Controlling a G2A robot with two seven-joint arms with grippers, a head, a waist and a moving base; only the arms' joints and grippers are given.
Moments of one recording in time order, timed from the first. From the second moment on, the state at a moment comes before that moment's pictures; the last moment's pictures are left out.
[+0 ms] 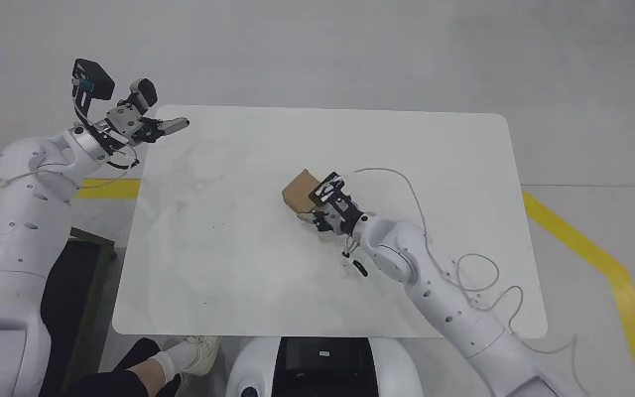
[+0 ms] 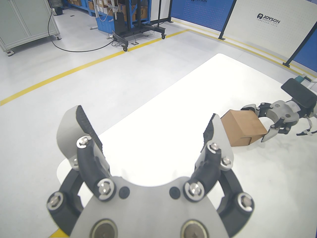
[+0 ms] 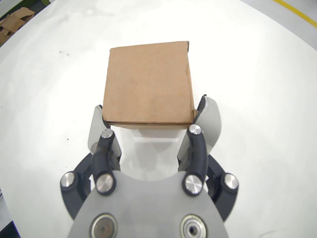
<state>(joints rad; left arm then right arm) 0.53 -0.84 -1.11 -0.85 0.86 -0.99 0.07 -0.92 -1.31 0.86 -1.43 -1.10 -0.23 0.41</state>
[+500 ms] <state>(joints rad) 0.53 -0.84 -1.11 -0.85 0.86 -0.99 0.07 -1.03 -1.29 0.98 -1.61 -0.85 -0.38 0.40</state>
